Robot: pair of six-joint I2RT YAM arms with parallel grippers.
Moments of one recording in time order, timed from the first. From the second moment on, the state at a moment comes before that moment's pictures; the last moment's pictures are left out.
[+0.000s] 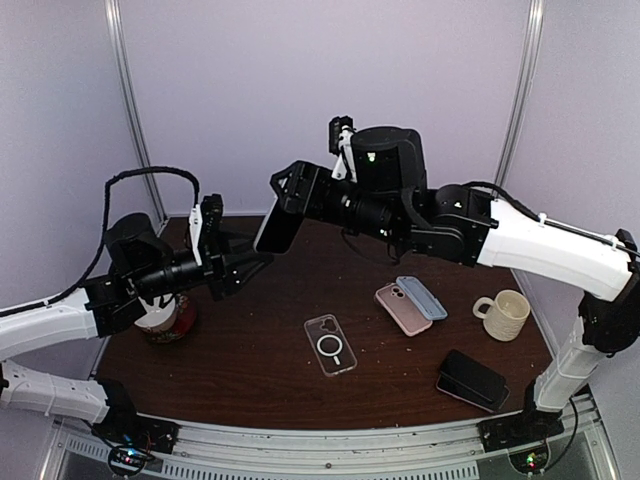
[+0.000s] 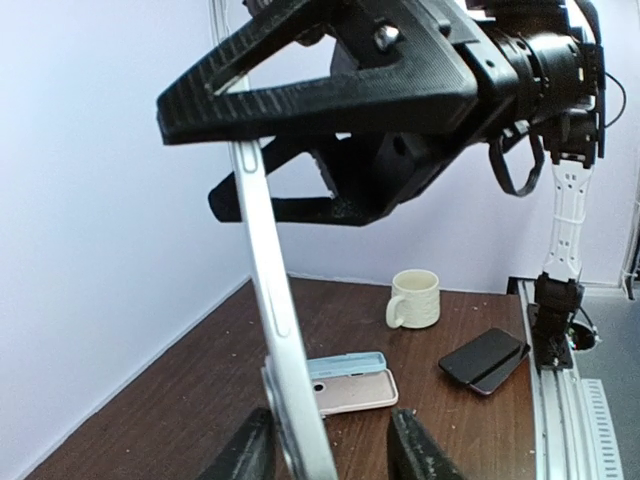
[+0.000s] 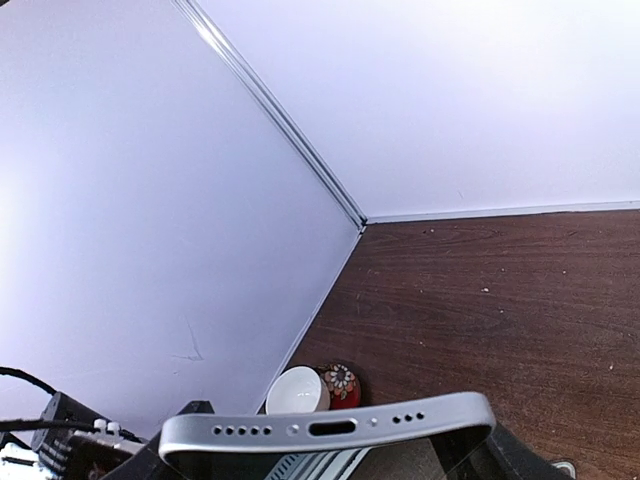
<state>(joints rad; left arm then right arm) -0.80 1.00 0.70 0.35 0.40 0.07 1.16 1.65 1.71 -0.22 0.42 0.70</state>
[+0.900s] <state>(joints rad) -0.84 0.99 0.74 0.11 0.17 0.14 1.05 1.49 1.48 -0.26 0.18 0.55</state>
